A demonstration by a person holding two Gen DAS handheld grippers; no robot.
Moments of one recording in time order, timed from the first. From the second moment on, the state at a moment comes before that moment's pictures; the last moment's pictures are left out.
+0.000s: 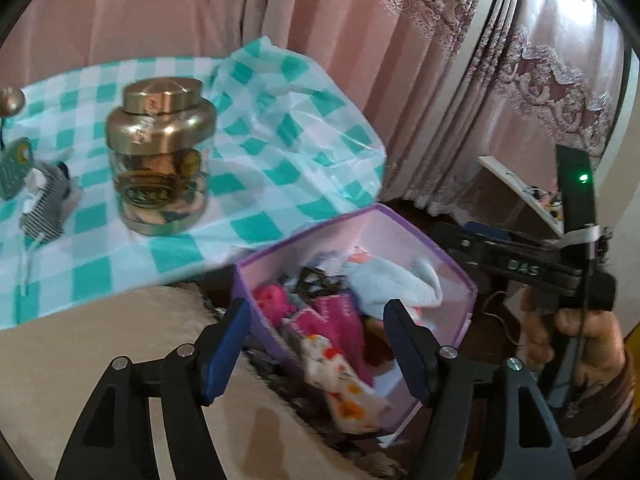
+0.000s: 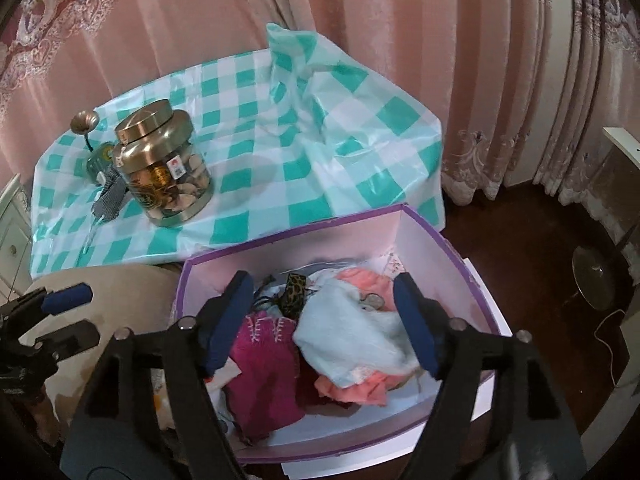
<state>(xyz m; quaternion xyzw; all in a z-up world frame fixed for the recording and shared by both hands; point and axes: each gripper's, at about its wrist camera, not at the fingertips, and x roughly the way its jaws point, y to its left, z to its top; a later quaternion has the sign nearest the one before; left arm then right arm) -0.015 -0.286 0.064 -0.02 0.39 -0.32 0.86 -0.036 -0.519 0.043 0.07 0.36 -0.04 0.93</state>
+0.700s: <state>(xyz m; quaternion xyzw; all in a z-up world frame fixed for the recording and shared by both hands) 0.030 -0.147 0.037 -0.10 0.44 -0.17 0.88 -0.014 -0.378 0.028 0.03 0.38 0.14 0.91</state>
